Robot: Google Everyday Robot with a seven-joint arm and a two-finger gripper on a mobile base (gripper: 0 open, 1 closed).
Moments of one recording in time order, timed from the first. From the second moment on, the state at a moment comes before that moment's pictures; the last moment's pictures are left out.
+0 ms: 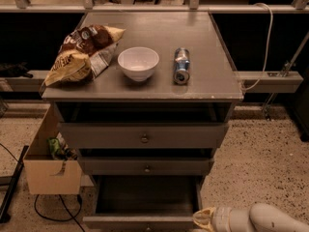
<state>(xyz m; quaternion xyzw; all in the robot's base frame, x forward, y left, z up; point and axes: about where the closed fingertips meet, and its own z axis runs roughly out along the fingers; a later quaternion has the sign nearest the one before) 0.388 -0.172 0.364 -0.53 0.75 0.21 0.34</state>
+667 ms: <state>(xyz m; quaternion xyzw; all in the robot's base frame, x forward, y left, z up) 0.381 -0.166 0.326 -0.52 0.76 0.22 0.31</state>
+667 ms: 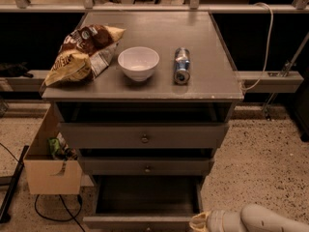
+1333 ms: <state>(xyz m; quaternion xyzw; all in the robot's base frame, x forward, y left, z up) 0.366 -0.152 0.254 -0.52 0.79 0.23 0.25</state>
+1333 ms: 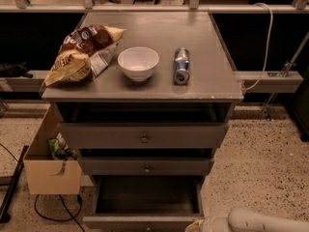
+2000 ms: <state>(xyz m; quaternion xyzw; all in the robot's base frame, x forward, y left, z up) 0.364 -0.119 0.214 -0.53 0.78 0.26 0.21</state>
